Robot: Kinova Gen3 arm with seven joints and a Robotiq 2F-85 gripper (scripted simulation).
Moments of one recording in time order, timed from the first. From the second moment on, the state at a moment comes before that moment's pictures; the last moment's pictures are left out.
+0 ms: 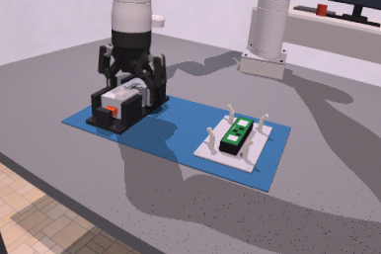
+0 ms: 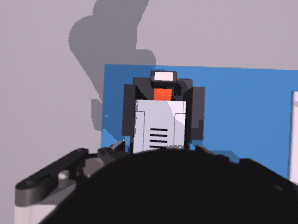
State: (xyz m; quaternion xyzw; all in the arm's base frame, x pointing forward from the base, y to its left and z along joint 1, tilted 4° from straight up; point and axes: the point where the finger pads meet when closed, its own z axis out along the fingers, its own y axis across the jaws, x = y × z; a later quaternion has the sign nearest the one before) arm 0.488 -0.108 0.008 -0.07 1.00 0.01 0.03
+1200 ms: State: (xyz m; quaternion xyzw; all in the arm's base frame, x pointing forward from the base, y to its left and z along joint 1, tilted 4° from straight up) arm 0.488 -0.108 0.008 -0.07 1.00 0.01 0.03
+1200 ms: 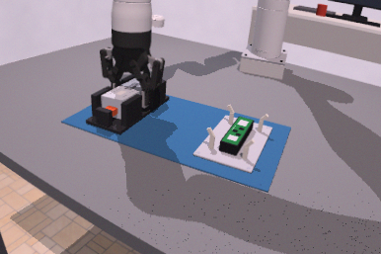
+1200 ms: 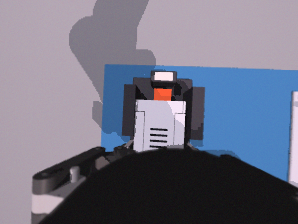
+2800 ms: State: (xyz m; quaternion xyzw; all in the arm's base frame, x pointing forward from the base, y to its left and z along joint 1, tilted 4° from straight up) arm 0.488 -0.110 0.010 -0.07 1.00 0.01 0.03
